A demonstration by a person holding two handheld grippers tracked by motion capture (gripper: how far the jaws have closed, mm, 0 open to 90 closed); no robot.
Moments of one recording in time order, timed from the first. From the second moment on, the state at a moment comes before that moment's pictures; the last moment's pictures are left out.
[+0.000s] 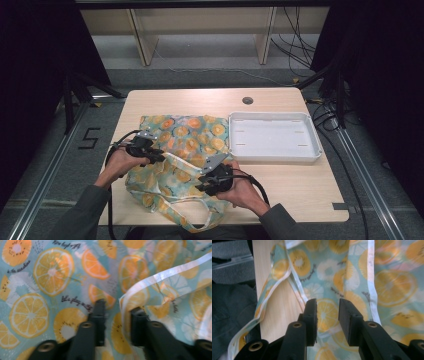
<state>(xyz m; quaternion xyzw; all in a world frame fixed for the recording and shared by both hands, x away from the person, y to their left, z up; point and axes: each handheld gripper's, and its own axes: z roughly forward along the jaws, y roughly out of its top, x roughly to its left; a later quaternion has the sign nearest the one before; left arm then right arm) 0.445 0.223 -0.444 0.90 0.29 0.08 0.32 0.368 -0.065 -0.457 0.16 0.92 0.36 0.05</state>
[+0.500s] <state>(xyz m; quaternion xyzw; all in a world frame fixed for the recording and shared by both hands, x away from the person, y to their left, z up) 0.369 0.229 -0.396 0.90 0.27 0.11 0.33 0.383 -0.074 -0.459 0.21 0.91 0.36 0.06</state>
